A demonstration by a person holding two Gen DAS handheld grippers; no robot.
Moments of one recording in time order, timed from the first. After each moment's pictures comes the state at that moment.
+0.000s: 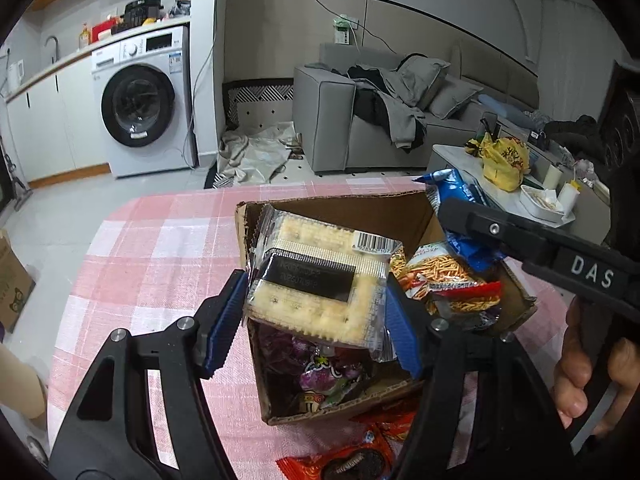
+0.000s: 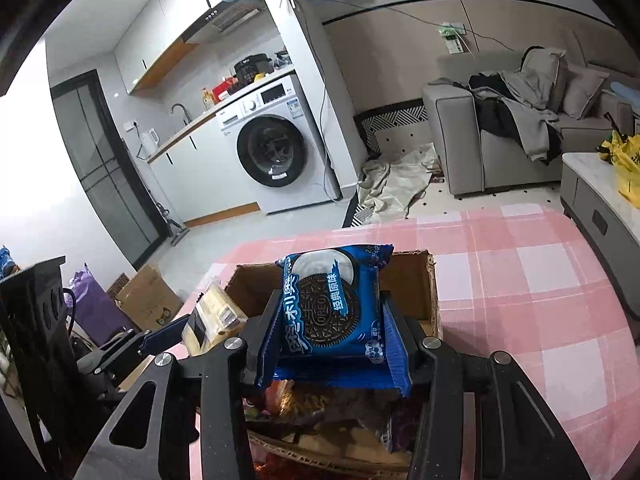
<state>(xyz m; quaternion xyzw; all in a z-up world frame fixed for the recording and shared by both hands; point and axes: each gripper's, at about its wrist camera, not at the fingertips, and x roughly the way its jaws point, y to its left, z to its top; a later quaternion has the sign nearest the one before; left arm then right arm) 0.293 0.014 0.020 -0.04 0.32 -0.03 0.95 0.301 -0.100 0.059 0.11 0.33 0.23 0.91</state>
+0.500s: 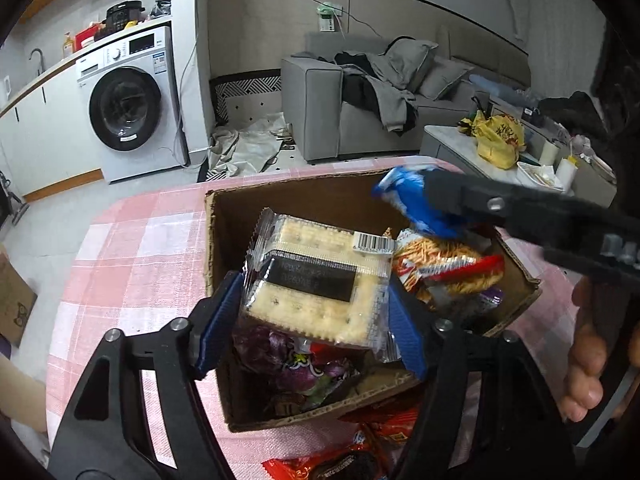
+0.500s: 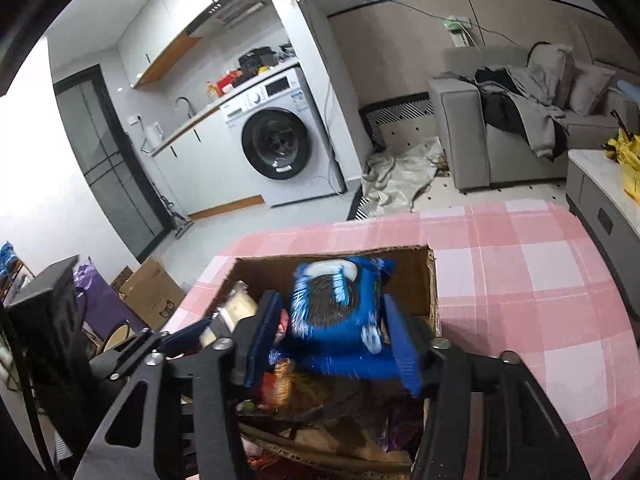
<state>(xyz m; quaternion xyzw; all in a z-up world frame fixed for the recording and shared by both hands) 0.302 -0.005 -0.002 -0.01 0.34 -0.04 0.94 0.300 -0.110 0.060 0.11 0.33 0.25 0.90</state>
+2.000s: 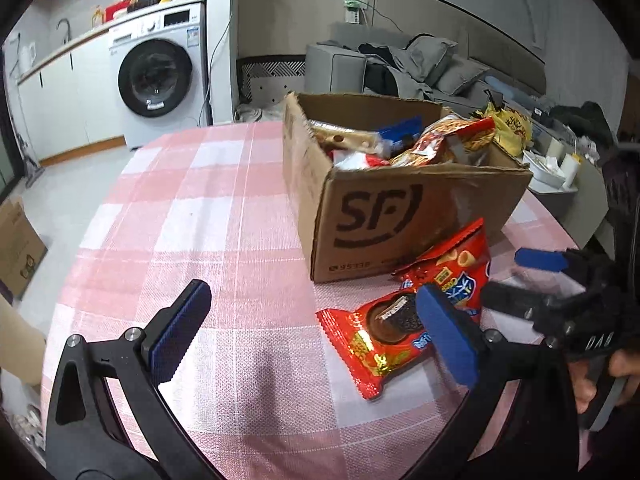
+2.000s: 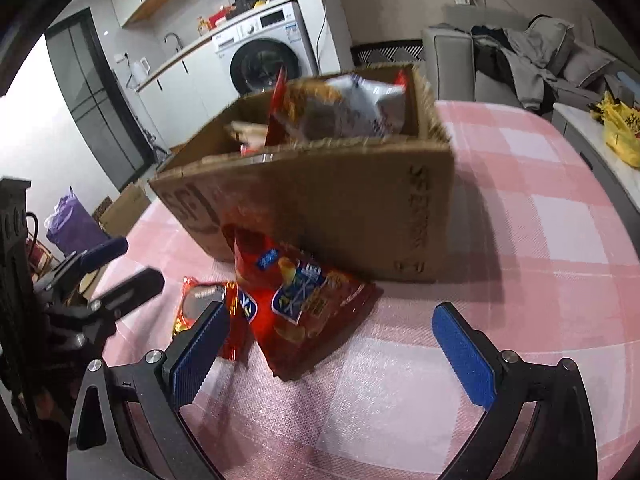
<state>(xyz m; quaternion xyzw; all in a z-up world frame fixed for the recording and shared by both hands) 0.167 0.039 -0.035 -0.05 0.36 -0.02 0.93 0.192 -0.100 -0.036 0.03 0.44 0.22 0.87</state>
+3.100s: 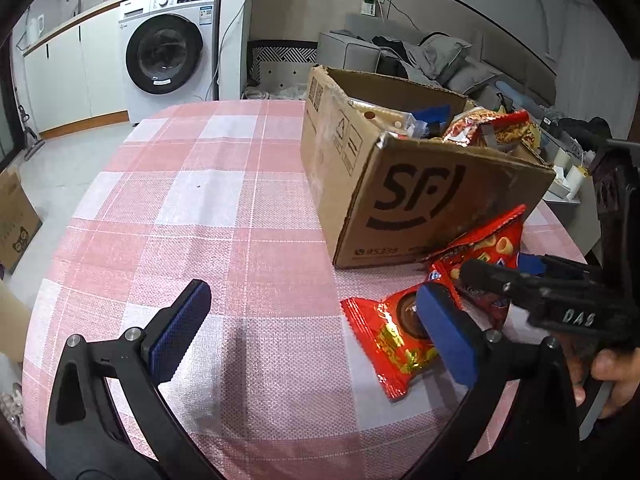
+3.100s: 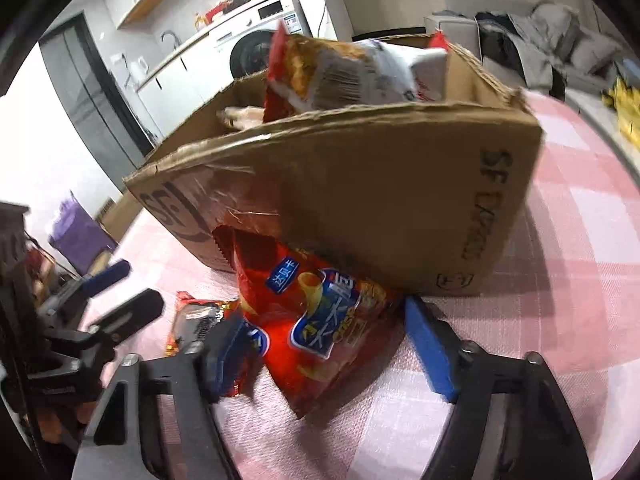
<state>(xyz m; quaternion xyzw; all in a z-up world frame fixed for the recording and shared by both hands) 0.187 0.063 -0.065 -0.08 0.38 -0.01 0.92 0.216 -0.082 -0.060 0.09 0.45 0.24 0.86</state>
